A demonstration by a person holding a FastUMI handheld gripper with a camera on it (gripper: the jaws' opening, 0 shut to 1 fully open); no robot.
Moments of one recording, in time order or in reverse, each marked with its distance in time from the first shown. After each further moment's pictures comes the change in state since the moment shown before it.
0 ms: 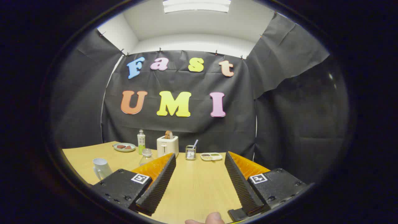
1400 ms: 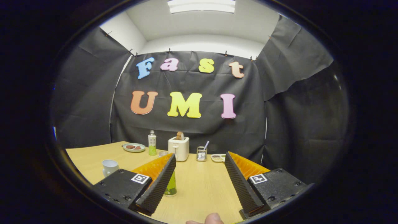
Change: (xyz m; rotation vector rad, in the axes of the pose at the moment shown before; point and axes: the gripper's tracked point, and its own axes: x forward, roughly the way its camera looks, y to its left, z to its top) arm 0.002 0.049 0.003 -0.004 0.003 0.082
